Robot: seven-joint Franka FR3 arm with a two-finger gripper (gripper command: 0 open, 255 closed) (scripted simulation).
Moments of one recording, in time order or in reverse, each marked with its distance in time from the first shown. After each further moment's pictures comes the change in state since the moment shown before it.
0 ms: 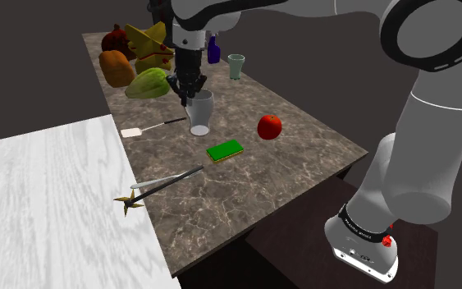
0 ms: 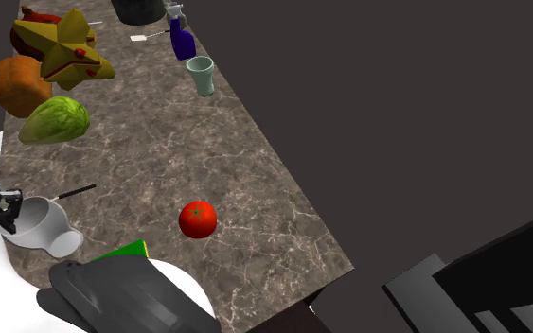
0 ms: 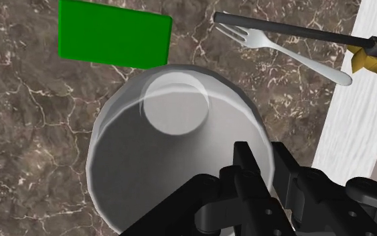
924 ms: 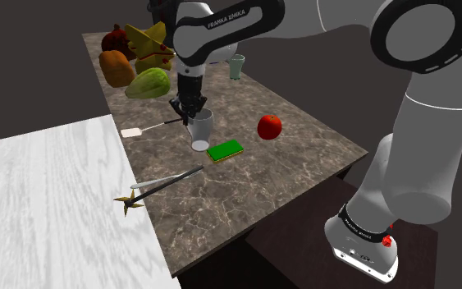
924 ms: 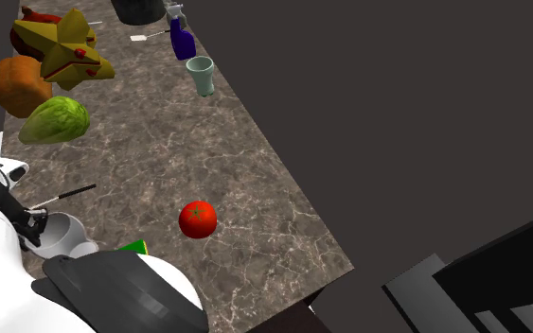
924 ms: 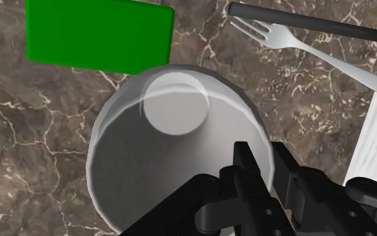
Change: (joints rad) arm 0.004 0.041 0.005 -0.137 0.017 0.176 -0.030
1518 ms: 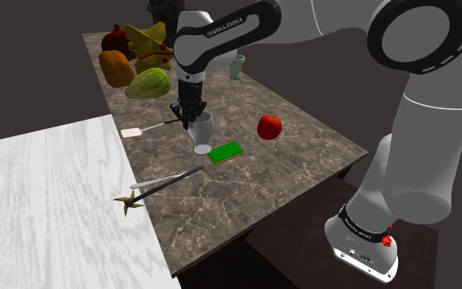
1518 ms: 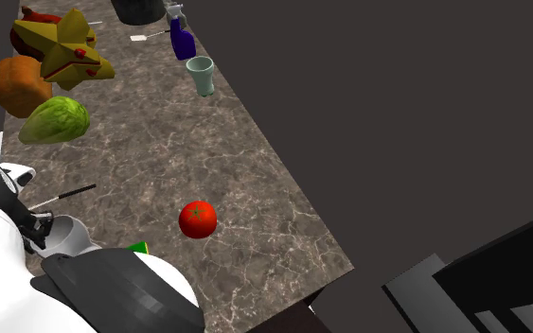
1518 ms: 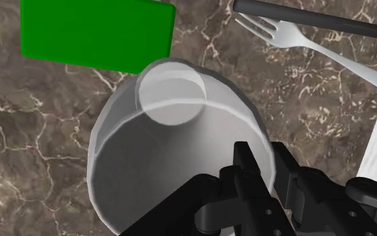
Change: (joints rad) arm 0.000 0.014 0.002 -0.028 0.007 0.046 -0.011
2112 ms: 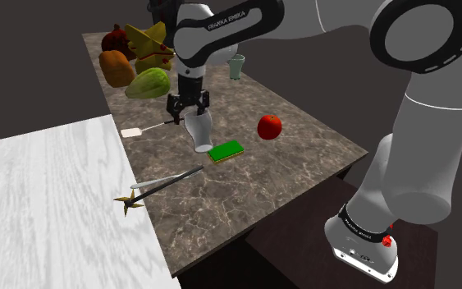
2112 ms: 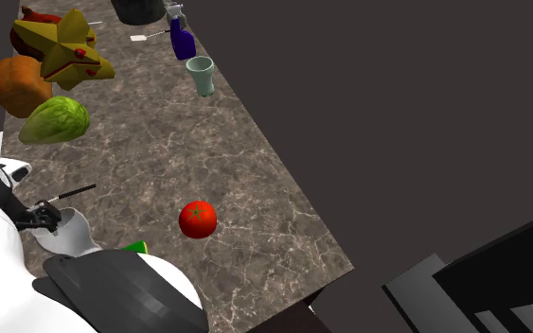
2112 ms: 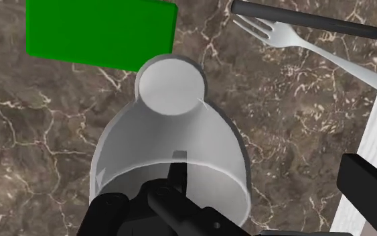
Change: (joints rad) arm -0.002 -0.012 -0.003 0.023 -0.005 -0.037 0.005
